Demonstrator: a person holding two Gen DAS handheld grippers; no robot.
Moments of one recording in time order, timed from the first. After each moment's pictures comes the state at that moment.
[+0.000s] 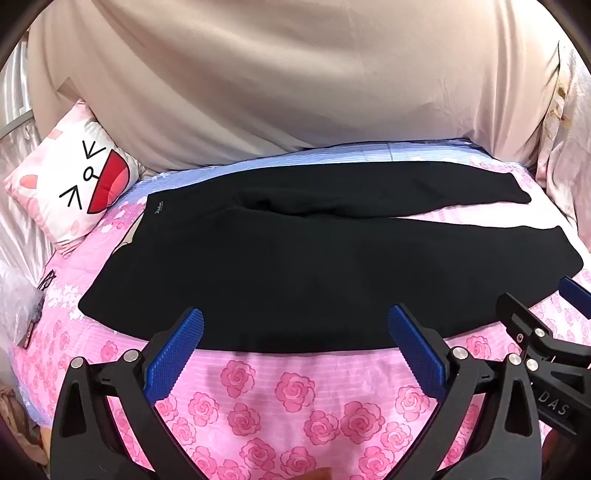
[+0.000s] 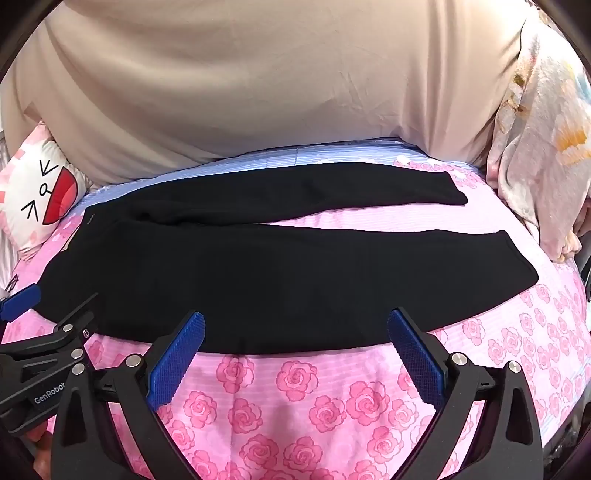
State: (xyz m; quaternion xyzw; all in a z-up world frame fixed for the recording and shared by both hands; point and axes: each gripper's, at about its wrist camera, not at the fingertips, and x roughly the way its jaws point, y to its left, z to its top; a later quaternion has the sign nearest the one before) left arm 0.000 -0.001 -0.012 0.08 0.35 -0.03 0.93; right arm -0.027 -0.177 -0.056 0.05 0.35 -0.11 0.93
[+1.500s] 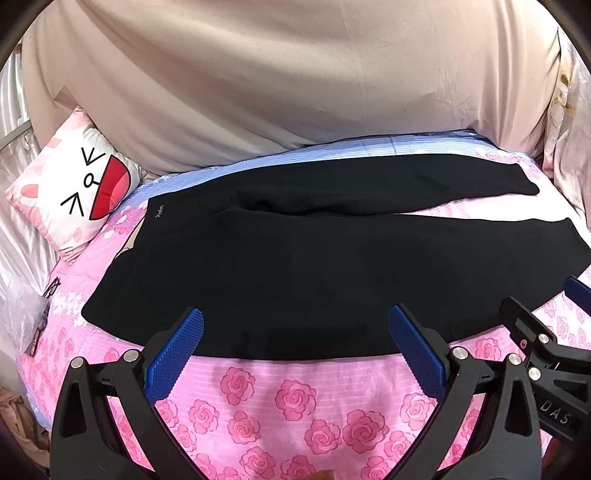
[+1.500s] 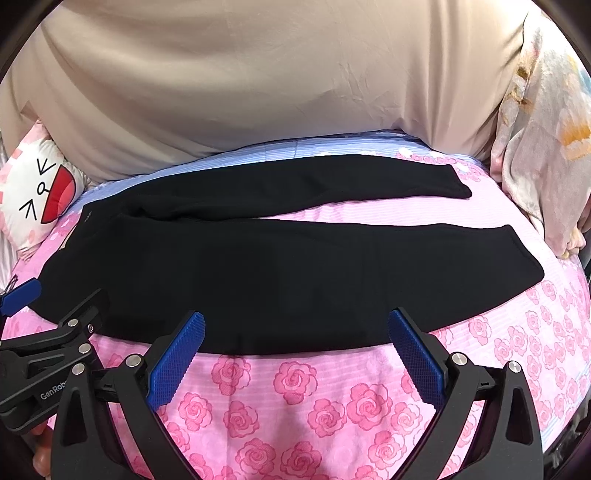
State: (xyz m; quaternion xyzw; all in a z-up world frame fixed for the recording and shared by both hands) left arm 0.015 -0.011 -0.014 0.10 0.36 -0.02 0.93; right arm -0.019 -0.176 -0.065 0.06 0.36 -0.11 0.93
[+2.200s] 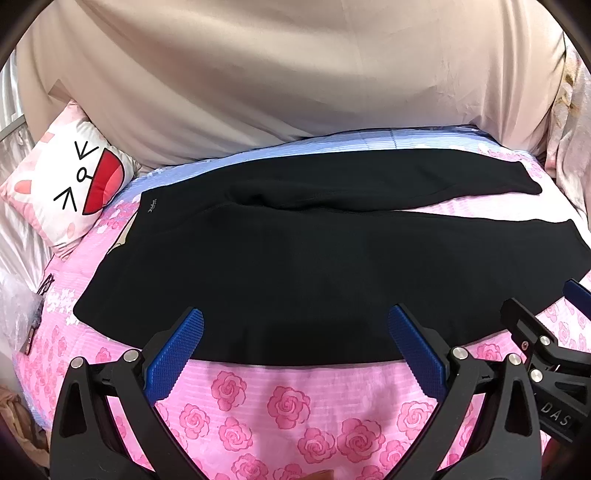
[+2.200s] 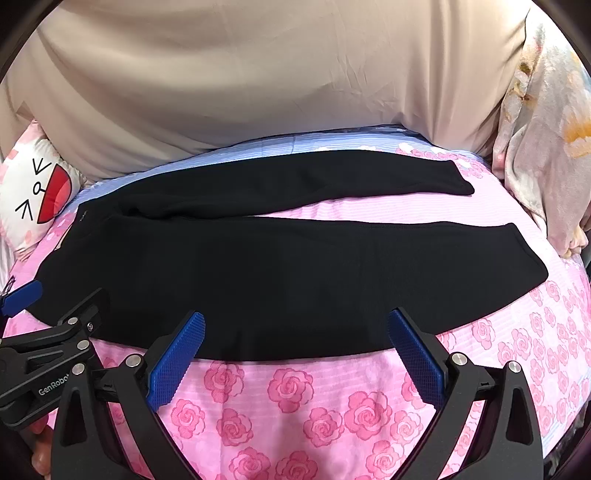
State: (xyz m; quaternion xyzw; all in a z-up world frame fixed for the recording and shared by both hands) left arm 0.029 -0.015 -0.020 0.09 0.37 -0.02 0.92; right arm -0.006 -0.183 -0.068 0.06 0.37 -0.11 0.92
